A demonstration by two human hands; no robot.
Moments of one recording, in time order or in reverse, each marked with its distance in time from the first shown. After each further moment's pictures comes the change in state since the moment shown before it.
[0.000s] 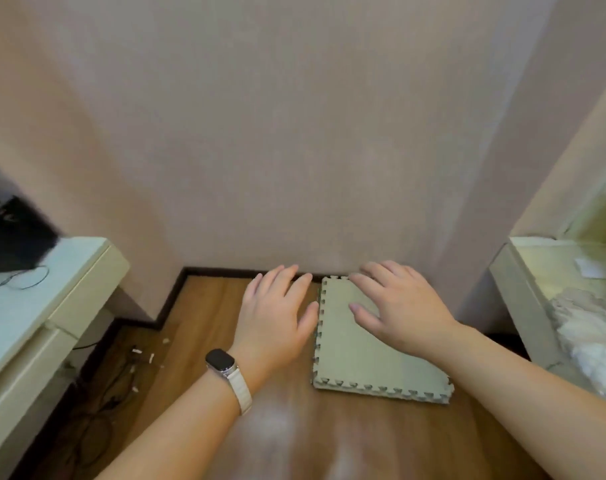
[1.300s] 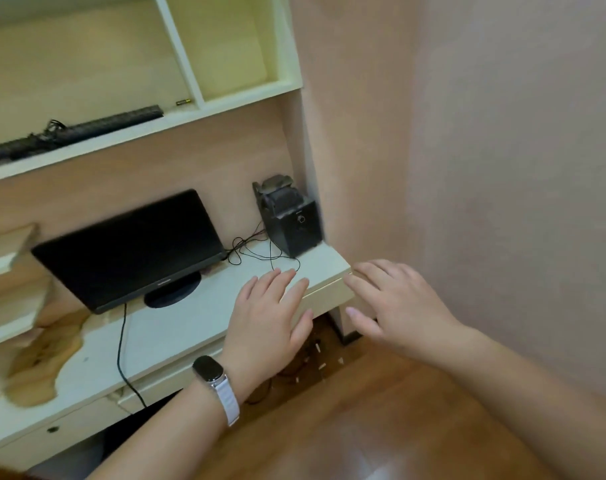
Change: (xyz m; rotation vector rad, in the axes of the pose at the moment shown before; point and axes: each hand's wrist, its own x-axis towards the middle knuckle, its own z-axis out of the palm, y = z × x) left_hand 0.080 -0.343 -0.123 0.579 0.054 -0.844; right_hand 0.489 -0.262 0.088 0.355 0.099 -1.013
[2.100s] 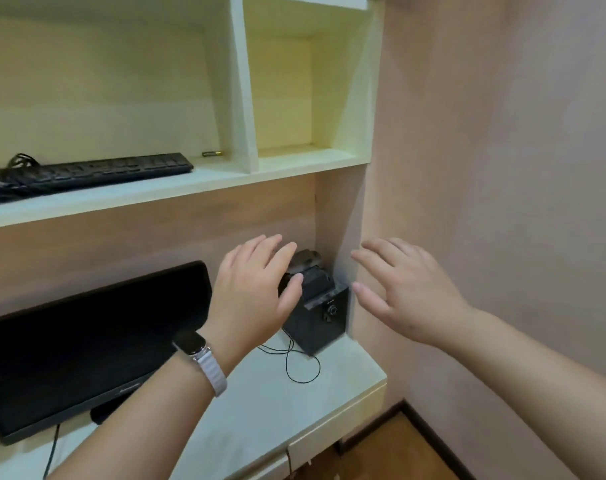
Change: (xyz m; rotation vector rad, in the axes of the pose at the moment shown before) left_hand 0.228 -0.253 0.031 -0.078 0.424 0.031; right_hand 0.310 -0.007 0.034 -0.190 0.148 0.016
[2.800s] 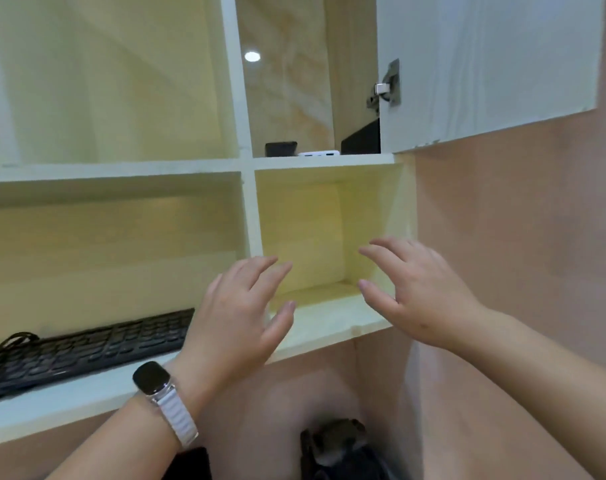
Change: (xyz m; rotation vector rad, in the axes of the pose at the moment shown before) left_hand 0.214 -0.077 -0.014 0.052 0.184 0.068; right_hand 0.245 0.095 -0.022 0.143 0.269 -0.031
